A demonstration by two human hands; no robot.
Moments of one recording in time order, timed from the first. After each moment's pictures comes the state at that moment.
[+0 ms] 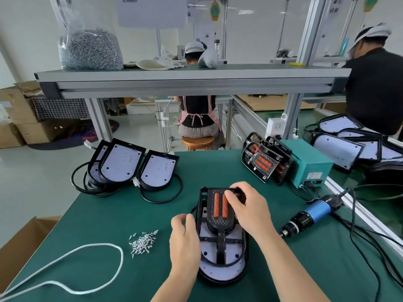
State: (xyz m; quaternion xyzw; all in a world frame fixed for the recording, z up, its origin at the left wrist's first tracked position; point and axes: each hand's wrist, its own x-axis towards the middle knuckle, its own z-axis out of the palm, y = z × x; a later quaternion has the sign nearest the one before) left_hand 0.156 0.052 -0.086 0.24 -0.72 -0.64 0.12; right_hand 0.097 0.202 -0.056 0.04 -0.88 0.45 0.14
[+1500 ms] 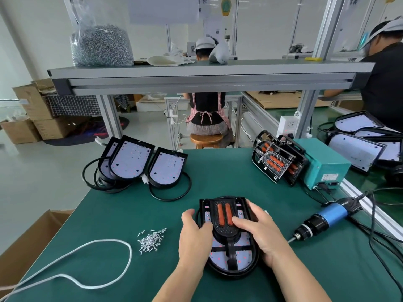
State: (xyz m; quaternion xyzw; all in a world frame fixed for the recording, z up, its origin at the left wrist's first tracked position) left_hand 0.147 0.046 -0.090 0.22 -0.76 -0.62 0.04; right_hand 0.113 0.206 -0.093 -0.02 -0.67 0.74 -0.09
